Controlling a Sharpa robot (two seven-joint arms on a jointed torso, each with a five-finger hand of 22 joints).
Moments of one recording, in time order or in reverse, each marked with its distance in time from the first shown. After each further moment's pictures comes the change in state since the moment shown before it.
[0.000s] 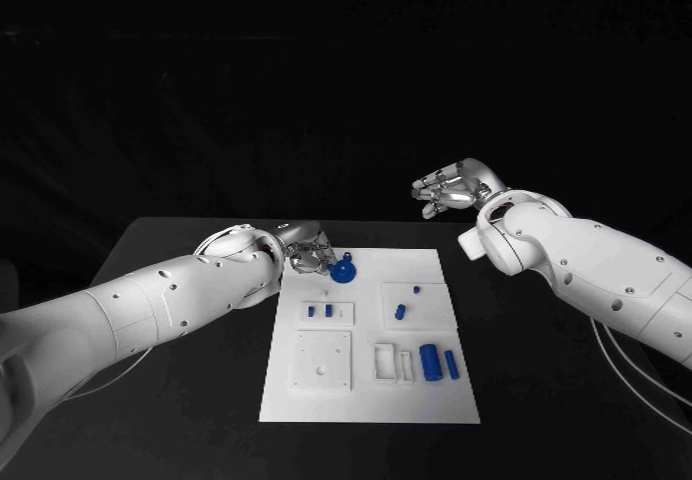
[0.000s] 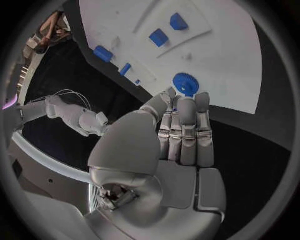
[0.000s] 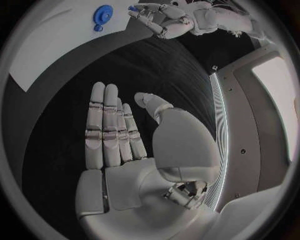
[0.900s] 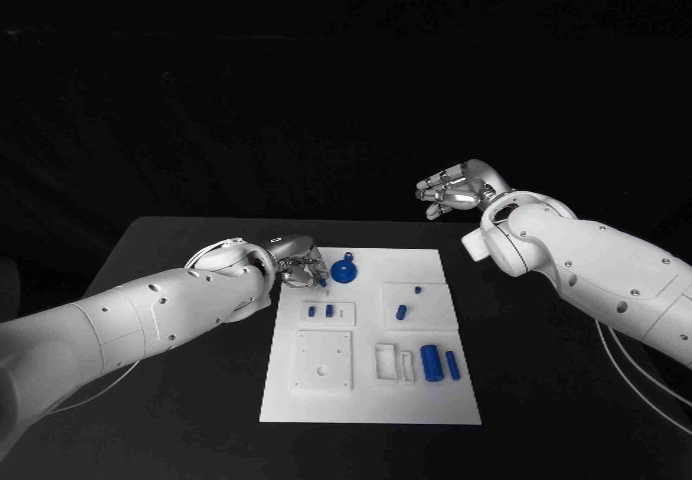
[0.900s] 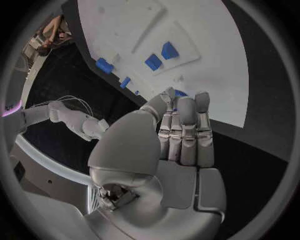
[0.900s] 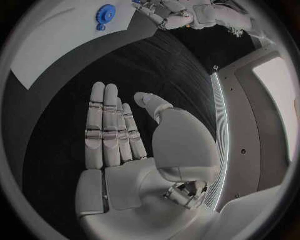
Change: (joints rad) left arm -0.029 -0.051 -0.027 0.027 -0.012 -0.001 0.028; left_hand 0.000 0.000 0.003 0.003 0.000 -0.002 -0.002 -0.002 0.000 0.000 0.000 0.000 -0.001 0.000 0.000 -0.011 -0.003 -0.001 0.000 0.000 -0.003 0.000; right arm 0.000 -0.004 0.000 -0.001 -0.001 -0.001 -0.001; right_hand 0.000 0.000 0.003 -0.003 0.000 0.000 0.000 0.000 0.000 0.000 0.000 0.000 0.000 0.000 0.000 0.000 0.000 0.000 0.000 0.000 0.004 -0.002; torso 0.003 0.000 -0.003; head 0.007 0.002
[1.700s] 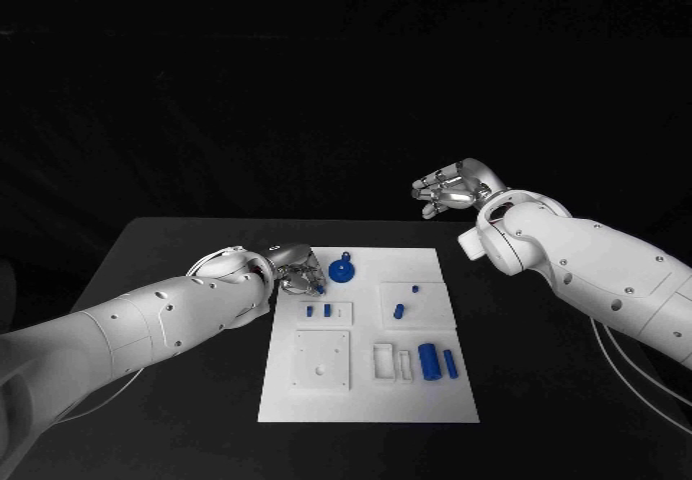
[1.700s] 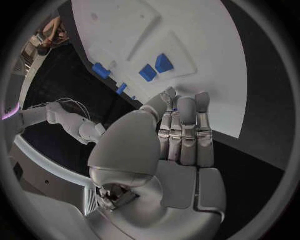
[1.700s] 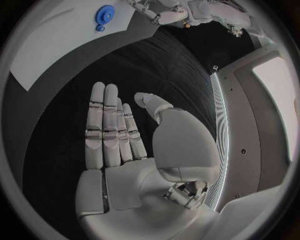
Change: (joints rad) left arm -0.027 0.035 -0.001 -0.065 0.003 0.006 0.013; left_hand 0.000 0.000 0.000 0.000 0.000 0.003 0.003 -0.004 0.001 0.000 0.000 0.000 0.000 0.000 0.000 -0.004 0.000 -0.001 0.000 0.000 0.000 0.000; right arm 0.000 0.004 0.000 0.000 0.000 0.002 0.001; right_hand 0.000 0.000 0.000 0.000 0.000 0.000 0.000 0.000 0.000 0.000 0.000 0.000 0.000 0.000 0.000 0.000 -0.001 0.000 0.000 0.000 0.005 -0.002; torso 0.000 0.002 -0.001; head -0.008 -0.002
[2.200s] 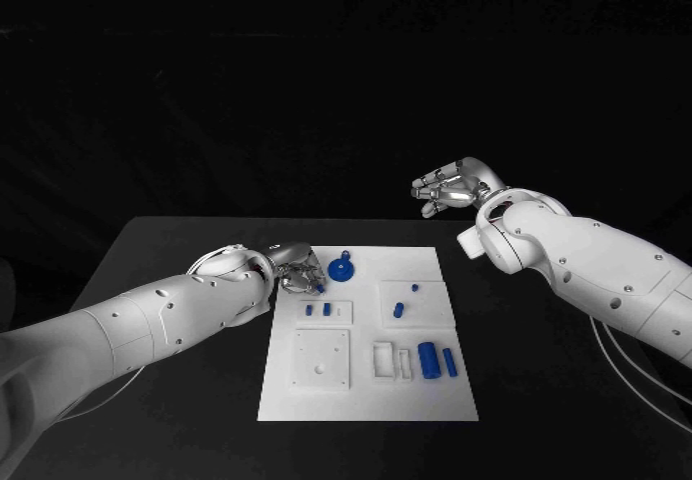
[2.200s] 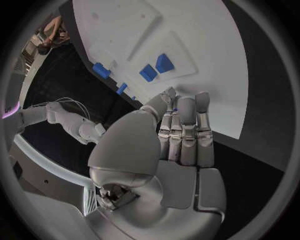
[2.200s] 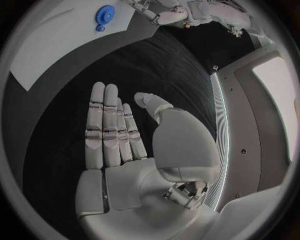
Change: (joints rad) left arm 0.001 0.006 0.001 -0.006 0.004 0.011 0.000; left_hand 0.001 -0.001 0.000 0.000 0.000 0.000 0.000 0.004 0.000 0.000 0.000 0.000 0.000 0.000 0.000 0.000 0.000 -0.005 0.000 0.000 0.000 0.000; right arm 0.000 0.000 0.000 -0.001 0.000 0.001 0.000; right_hand 0.000 0.000 0.000 0.000 0.000 0.000 0.000 0.000 0.000 0.000 0.000 0.000 0.000 0.000 0.000 0.000 0.000 0.000 0.000 0.000 0.000 0.000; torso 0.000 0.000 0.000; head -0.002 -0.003
